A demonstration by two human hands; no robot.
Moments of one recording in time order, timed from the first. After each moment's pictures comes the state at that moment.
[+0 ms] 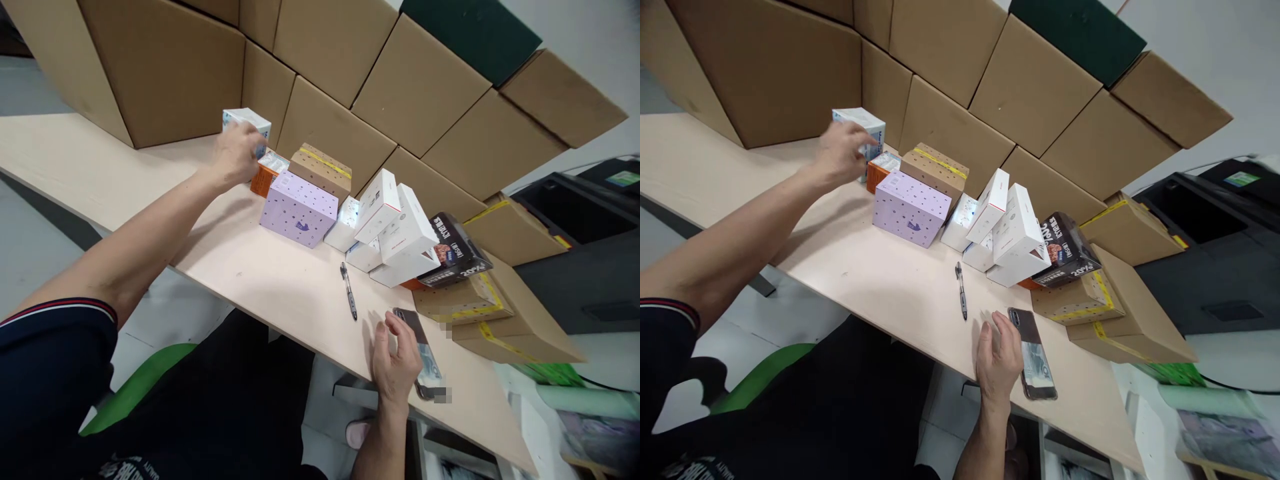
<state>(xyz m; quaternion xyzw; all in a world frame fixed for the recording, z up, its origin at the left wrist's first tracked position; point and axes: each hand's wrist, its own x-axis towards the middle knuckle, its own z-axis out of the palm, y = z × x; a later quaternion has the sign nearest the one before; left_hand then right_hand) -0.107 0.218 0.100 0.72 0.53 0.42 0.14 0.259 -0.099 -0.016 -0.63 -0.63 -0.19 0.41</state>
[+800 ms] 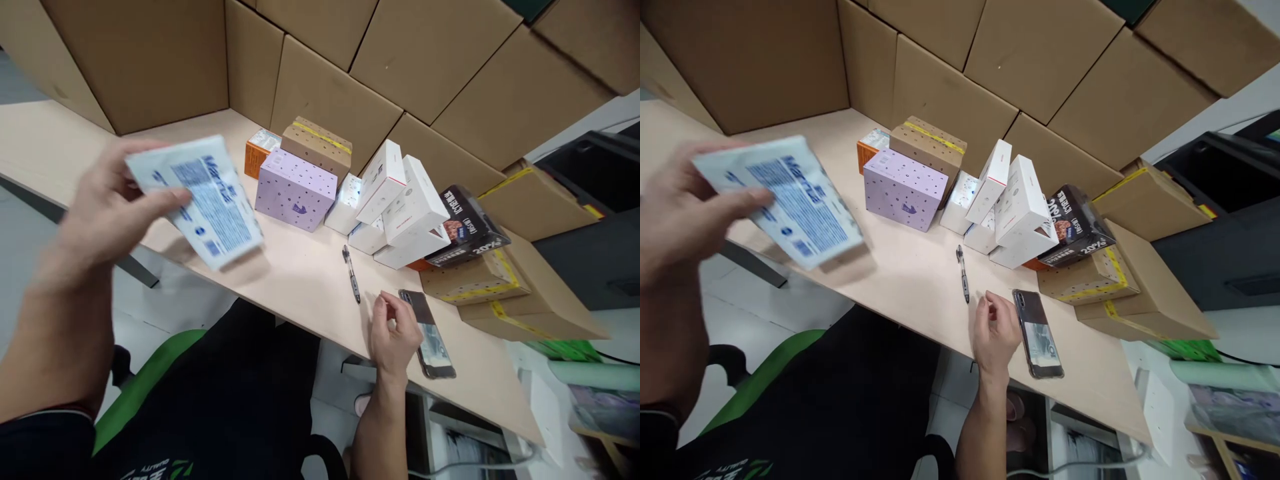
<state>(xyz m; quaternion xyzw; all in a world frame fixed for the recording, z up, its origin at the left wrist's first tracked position) -0.163 0.047 0.069 0.61 0.49 0.56 0.26 0.240 -0.087 -0.005 -0.66 -0.59 -0.14 0.44</state>
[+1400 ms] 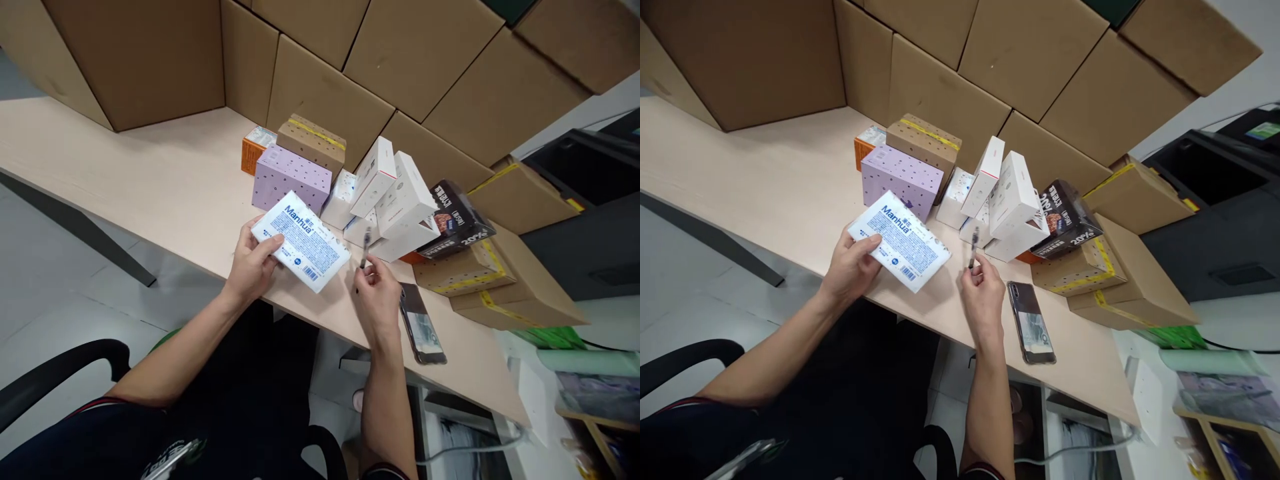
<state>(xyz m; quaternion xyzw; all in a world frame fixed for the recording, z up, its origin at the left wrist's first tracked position) -0.006 0.013 0.001 0.38 0.32 0.62 0.60 0.230 -0.043 0.021 -0.72 -0.55 0.10 0.42</state>
